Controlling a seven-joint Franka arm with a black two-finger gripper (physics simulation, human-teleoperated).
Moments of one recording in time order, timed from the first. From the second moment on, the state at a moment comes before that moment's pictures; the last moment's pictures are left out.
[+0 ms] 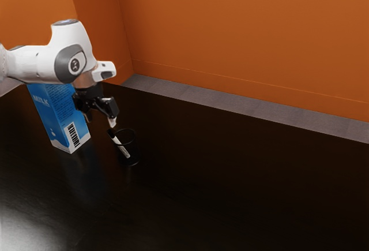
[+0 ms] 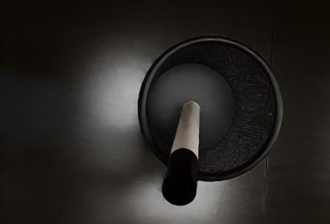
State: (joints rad) arm -0.03 0.13 0.22 -1.98 -0.08 2.11 0.18
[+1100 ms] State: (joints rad) arm -0.07 0.21 0.22 -2.00 -0.09 2.21 0.11
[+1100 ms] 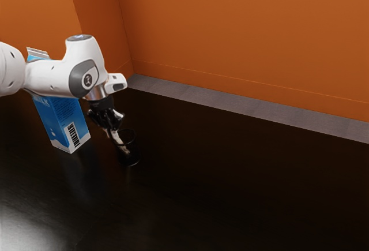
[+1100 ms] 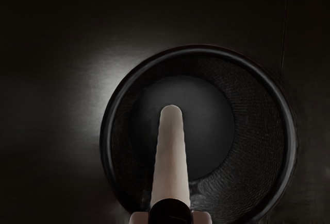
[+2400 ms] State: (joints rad) arm 0.03 0.32 0.22 -1.75 0.01 2.18 0.06
